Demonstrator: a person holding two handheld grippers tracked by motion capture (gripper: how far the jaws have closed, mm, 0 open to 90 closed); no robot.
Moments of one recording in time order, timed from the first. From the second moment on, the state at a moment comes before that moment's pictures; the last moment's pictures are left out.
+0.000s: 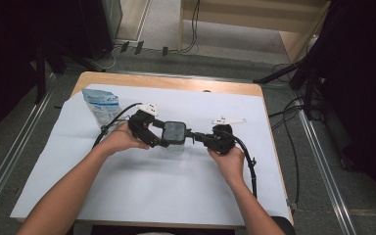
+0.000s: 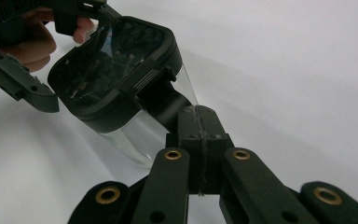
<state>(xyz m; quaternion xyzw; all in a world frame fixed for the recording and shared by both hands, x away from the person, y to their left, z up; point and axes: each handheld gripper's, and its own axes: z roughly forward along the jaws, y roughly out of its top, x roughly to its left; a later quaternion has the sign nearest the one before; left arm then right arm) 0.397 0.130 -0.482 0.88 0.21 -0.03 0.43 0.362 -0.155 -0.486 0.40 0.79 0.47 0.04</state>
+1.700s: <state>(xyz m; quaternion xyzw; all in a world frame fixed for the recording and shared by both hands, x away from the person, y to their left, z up) 0.397 0.146 -0.442 0.87 0.19 -0.03 0.45 0.363 -0.156 -0.487 0.40 0.79 0.46 0.04</state>
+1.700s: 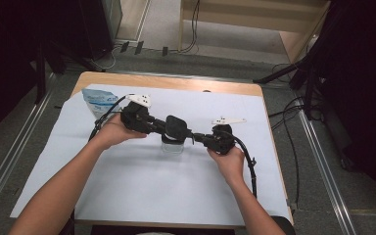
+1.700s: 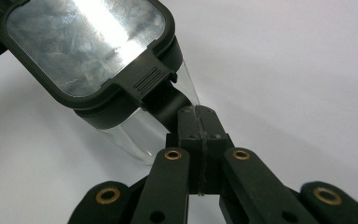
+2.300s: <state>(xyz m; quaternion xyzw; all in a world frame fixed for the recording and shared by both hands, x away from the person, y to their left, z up) 0.398 0.120 -0.417 0.88 0.17 -0.04 0.44 0.361 -0.156 -0.486 0.40 0.79 0.46 0.04</state>
